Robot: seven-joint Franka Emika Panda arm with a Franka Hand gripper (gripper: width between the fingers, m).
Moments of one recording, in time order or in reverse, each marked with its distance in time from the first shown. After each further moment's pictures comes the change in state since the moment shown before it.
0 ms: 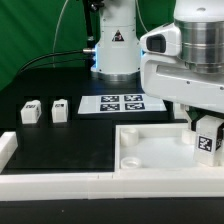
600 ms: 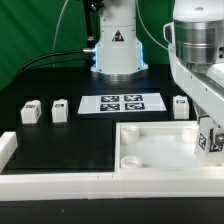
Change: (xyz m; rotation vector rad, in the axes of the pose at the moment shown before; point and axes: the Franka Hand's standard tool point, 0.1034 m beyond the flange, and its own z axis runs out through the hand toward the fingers) arm 0.001 -0.003 -0.001 0.025 -0.013 0.652
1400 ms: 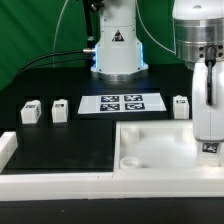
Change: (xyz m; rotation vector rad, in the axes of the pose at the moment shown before) arm 0.000 -0.003 -0.001 0.019 0.002 0.354
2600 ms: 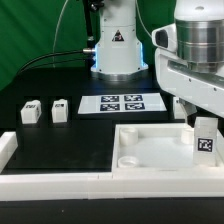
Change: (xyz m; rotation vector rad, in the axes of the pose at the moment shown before) arm 0.000 0.001 0.001 -0.009 0.019 -0.891
